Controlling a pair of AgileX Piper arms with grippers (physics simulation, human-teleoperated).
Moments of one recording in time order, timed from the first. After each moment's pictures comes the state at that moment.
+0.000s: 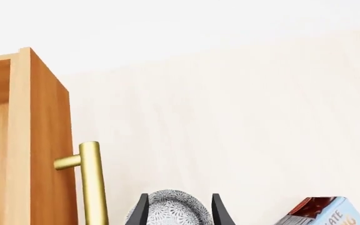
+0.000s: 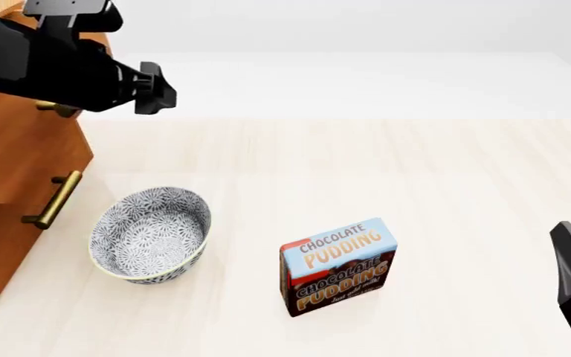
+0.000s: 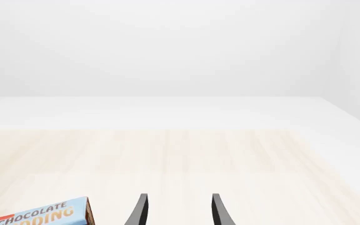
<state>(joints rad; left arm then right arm) -0.31 1.31 -1.11 0.55 -0.11 0.00 0.00 0.00 0.00 0.00</state>
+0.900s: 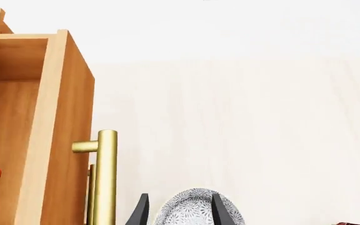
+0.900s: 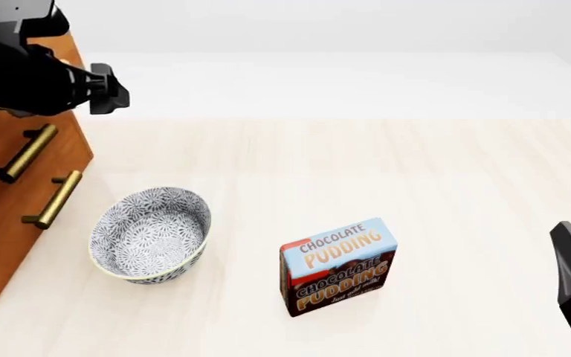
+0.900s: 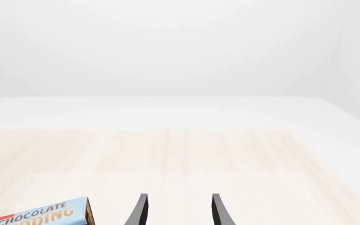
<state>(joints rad) -0.15 1.27 -1.06 0.53 -0.10 0.00 0.00 0.00 0.00 0.00</state>
